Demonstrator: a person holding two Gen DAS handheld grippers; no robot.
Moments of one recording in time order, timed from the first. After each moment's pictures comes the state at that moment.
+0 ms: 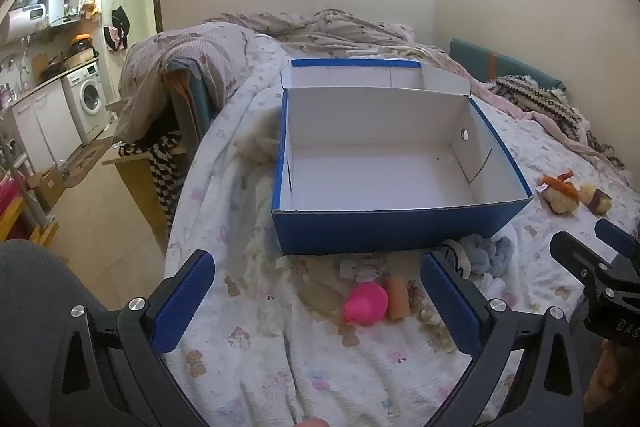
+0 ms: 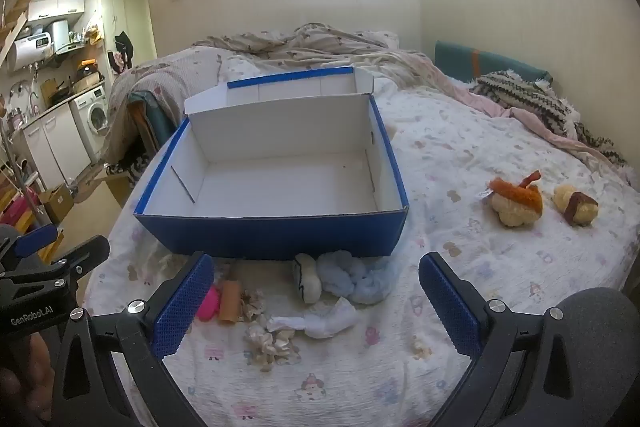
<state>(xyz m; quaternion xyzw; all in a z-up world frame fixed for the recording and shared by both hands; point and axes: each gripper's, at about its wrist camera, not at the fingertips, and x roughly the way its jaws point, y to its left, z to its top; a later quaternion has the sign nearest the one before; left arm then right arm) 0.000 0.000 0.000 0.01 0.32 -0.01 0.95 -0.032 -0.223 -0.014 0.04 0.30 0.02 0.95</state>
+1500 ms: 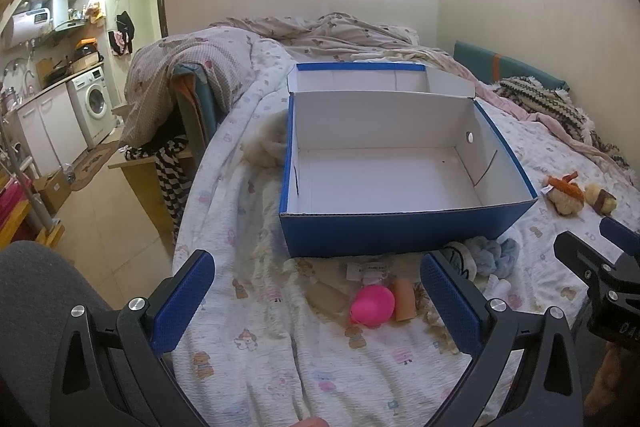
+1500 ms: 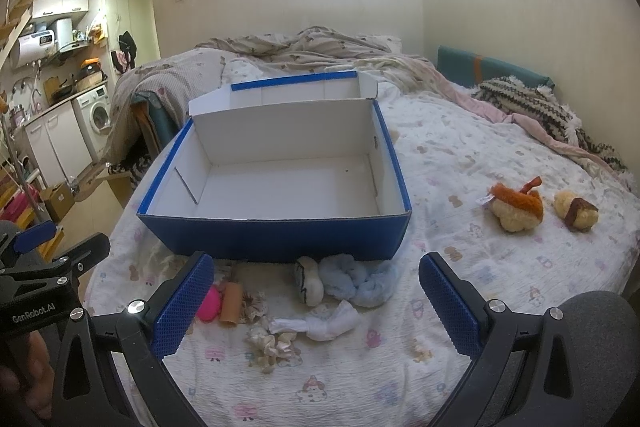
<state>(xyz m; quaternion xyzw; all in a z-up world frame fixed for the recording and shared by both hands) -0.004 0.000 0.002 0.02 0.32 0.00 0.95 -0.033 -0.222 -0.011 0.04 0.29 0.02 0.95</state>
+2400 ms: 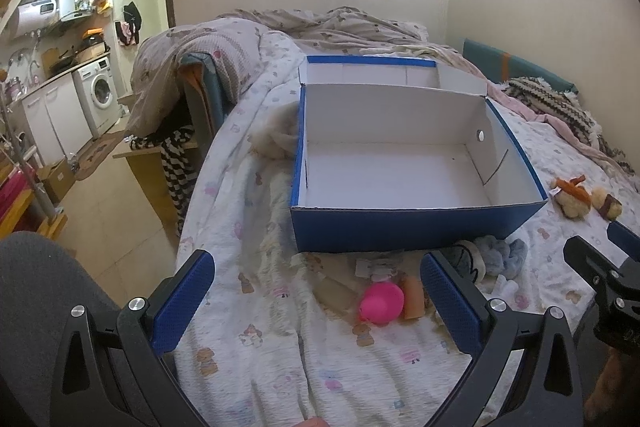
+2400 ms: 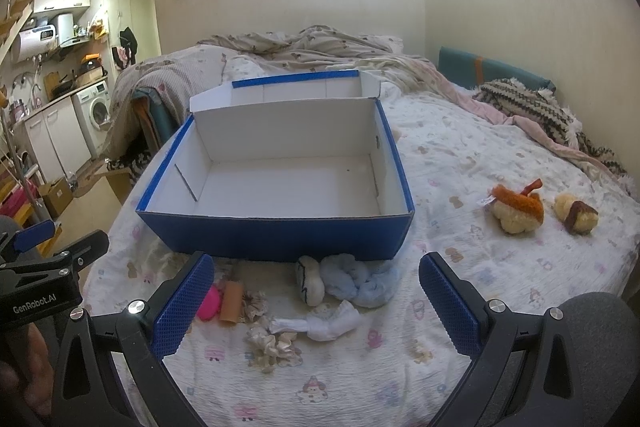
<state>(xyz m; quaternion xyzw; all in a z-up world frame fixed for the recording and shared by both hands) 0.003 0.009 -0.004 0.01 0.33 0.02 0.95 -0.032 -0.218 -0.011 0.03 0.29 0.02 0.95</state>
